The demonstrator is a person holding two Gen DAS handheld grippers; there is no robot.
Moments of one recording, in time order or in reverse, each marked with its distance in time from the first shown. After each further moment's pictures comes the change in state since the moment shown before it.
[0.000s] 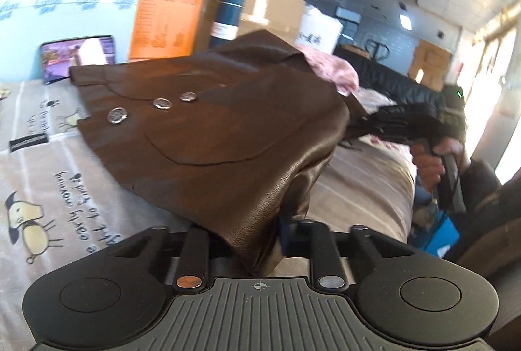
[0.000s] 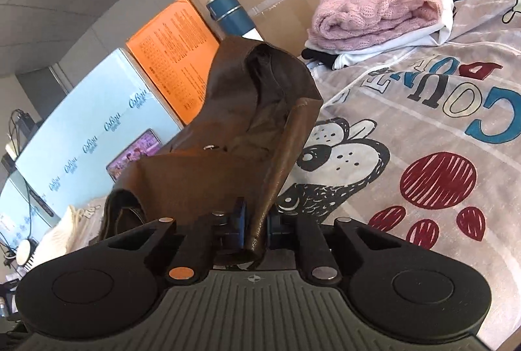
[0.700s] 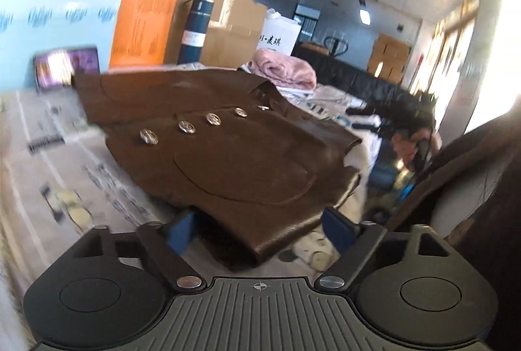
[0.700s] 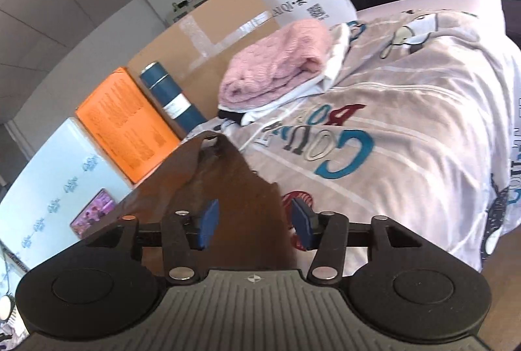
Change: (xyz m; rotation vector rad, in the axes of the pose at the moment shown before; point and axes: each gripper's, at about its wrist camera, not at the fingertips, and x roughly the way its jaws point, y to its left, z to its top) left arm -0.041 0.025 -0.004 -0.002 0.034 -0.187; right arm -0.082 -0.046 0.005 0.123 -0.167 -0.220
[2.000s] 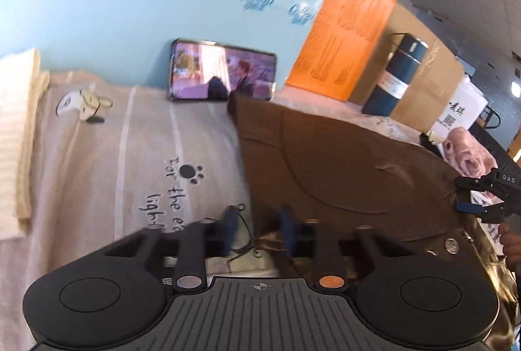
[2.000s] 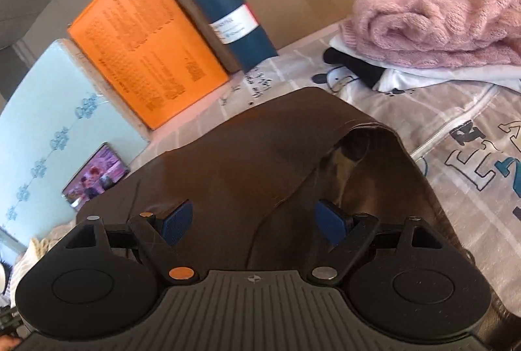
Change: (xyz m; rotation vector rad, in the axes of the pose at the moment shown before) left arm 0.097 0.157 0.090 -0.338 -0.074 0.501; right arm 0.222 0.119 0.047 -0.126 0.343 0.065
